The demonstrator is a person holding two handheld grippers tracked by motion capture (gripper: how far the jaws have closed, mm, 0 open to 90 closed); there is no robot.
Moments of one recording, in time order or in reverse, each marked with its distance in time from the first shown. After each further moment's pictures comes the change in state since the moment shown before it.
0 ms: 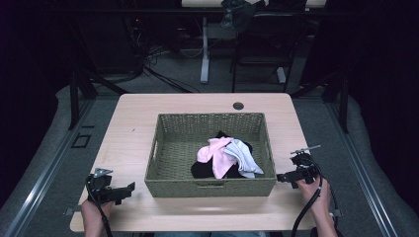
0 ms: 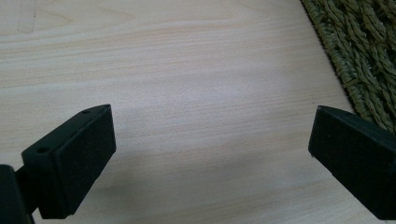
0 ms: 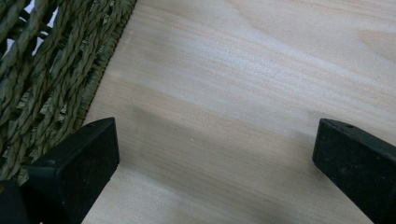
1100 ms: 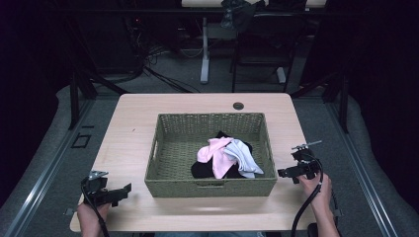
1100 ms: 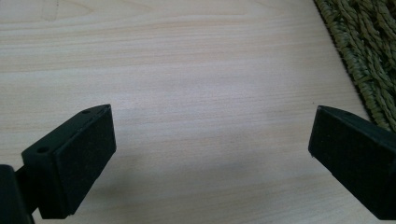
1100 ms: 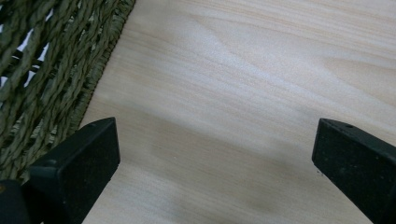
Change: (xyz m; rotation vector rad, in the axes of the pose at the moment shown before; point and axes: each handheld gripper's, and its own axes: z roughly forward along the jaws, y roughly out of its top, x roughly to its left) left arm 0.006 -0.006 -0.005 -0.008 0.015 -0.032; right arm -0.005 0.013 -0.006 -0.008 -0.034 -0.008
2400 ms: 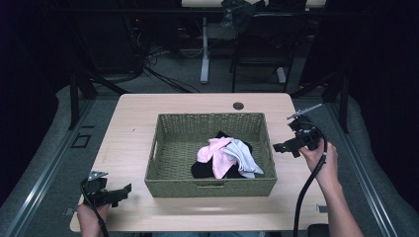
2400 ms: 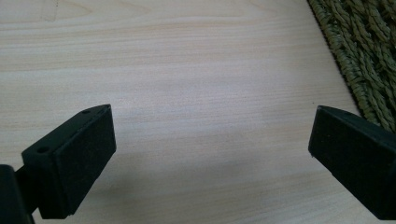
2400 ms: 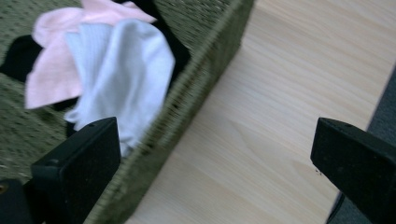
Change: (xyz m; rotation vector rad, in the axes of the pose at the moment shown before) left arm -0.001 -0.001 -0.002 -0.008 -0.009 -0.006; right arm 0.042 0.087 -0.093 -0.052 0.057 -0.214
